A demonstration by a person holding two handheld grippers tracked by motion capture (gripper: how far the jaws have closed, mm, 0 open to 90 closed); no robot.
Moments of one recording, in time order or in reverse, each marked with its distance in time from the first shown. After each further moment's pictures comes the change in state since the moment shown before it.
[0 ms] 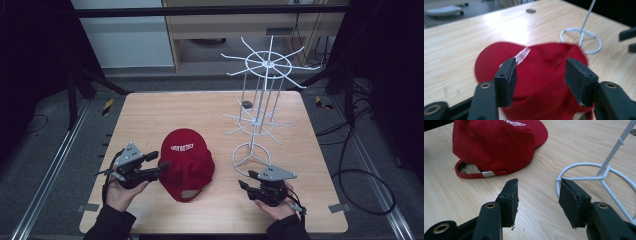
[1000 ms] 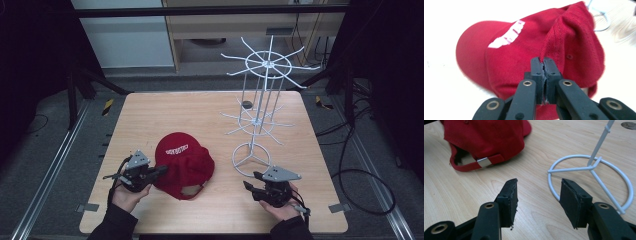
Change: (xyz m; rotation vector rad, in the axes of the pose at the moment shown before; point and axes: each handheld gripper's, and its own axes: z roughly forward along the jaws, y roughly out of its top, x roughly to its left) left arm -0.009 -0.025 0.015 0.122 -0.006 -0.057; right arm -0.009 -0.009 -0.005 0.017 -0.025 0.014
